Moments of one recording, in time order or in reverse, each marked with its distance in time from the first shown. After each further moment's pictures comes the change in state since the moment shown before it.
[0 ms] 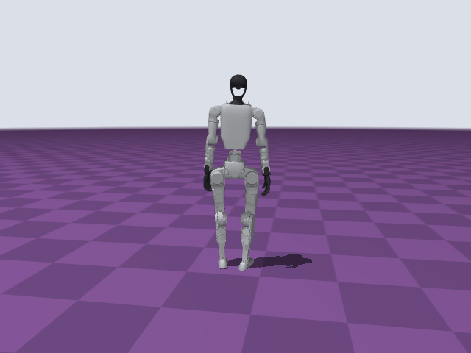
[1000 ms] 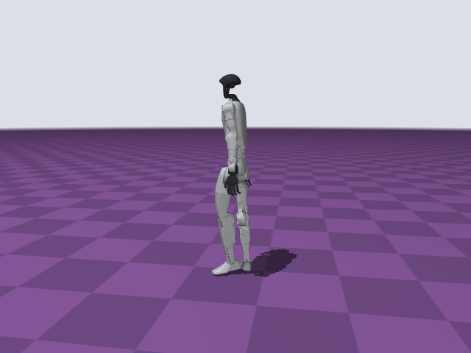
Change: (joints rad) left arm 0.029 0.001 0.060 0.055 -0.108 -0.001 0.086; right arm -0.011 0.027 0.071 -0.069 -0.087 -0.012 -0.001; waist 0.174 -0.089 0.024; left_leg -0.029 0.063 0.626 0.106 -0.150 0.034; right_leg 0.199 -0.129 -0.823 -0.073 0.123 0.195
